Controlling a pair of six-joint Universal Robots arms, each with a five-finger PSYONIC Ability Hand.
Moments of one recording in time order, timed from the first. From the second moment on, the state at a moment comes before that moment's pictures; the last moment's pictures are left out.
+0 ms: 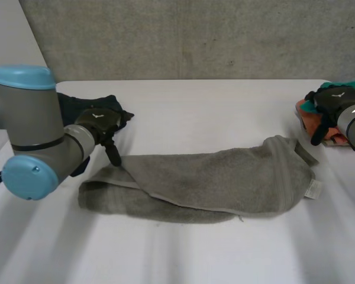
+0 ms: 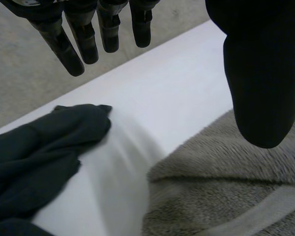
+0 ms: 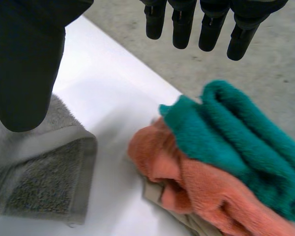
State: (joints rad) left arm 4.33 -2.12 -1.20 2.94 -1.55 3.34; right arm 1.68 -0.97 1.09 0.17 1.53 2.71; left_hand 0.20 0.20 0.21 0.20 0.04; right_hand 0.22 0.21 0.21 0.22 0.04
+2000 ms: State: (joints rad) left arm 4.45 -1.90 -1.54 3.62 -1.42 3.17; right arm 1.72 -1.17 1.34 0.00 1.26 2.95; left_hand 1.15 1.20 1.19 1.19 0.99; right_hand 0.59 0.59 0.59 0.59 0.40
